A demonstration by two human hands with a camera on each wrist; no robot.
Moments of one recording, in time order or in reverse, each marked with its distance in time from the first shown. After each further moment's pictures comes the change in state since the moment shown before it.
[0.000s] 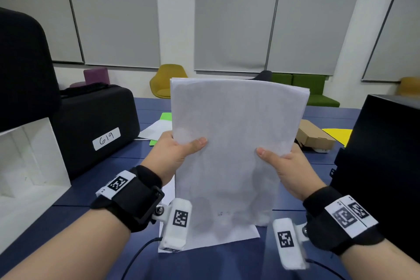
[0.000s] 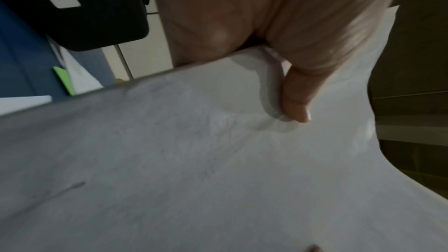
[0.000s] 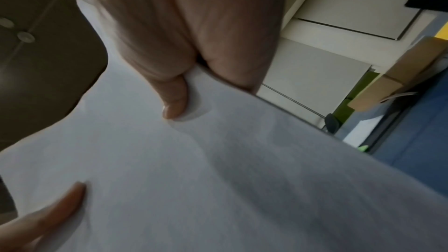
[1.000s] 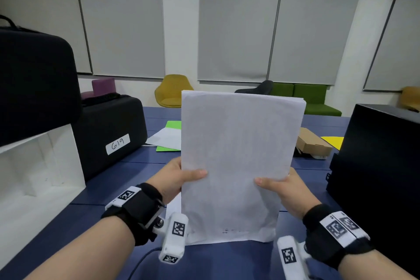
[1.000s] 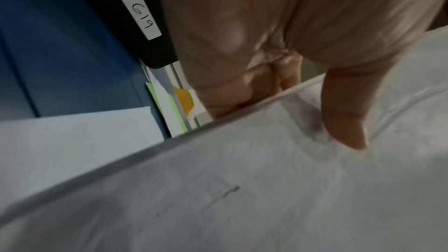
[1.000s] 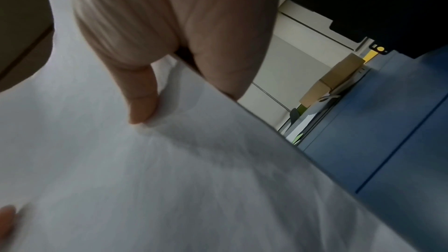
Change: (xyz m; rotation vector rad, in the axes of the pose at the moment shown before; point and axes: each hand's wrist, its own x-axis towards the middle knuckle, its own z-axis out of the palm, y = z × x) left_hand -0.023 -0.029 -0.021 -0.030 -0.202 -0.193; right_hand -0.035 0.014 -0.006 0.041 -0.079 0.114
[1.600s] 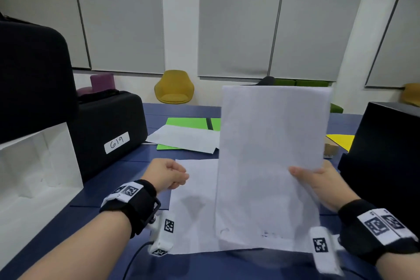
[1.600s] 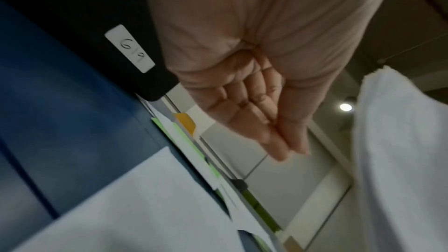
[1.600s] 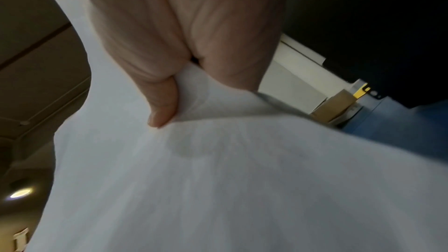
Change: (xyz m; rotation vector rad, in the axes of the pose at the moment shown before) left_hand 0.026 -0.017 -0.051 0.417 0.392 -0.162; right_hand 0.022 0.003 -0.048 -0.044 0.110 -0.075
